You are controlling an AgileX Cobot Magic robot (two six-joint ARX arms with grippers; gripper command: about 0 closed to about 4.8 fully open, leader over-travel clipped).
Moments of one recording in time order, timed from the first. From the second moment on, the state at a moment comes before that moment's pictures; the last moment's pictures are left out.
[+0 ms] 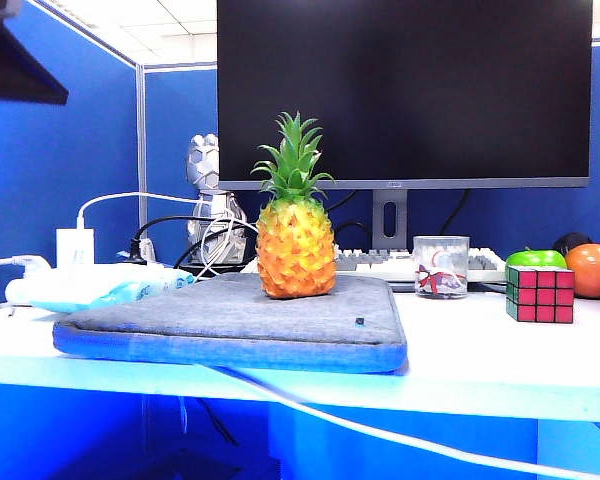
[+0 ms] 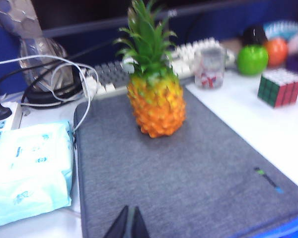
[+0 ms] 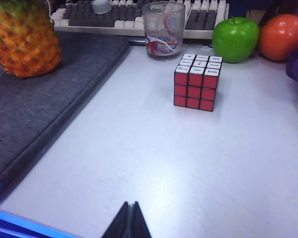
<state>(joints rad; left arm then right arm) -0.66 0.58 0.26 0.22 -0.20 0.12 0.45 0.10 0.02 -0.12 0.29 0.13</state>
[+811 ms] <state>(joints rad) -0.66 0.58 0.07 0.36 -0.13 0.07 0.45 0.10 0.02 -0.13 0.29 0.13</state>
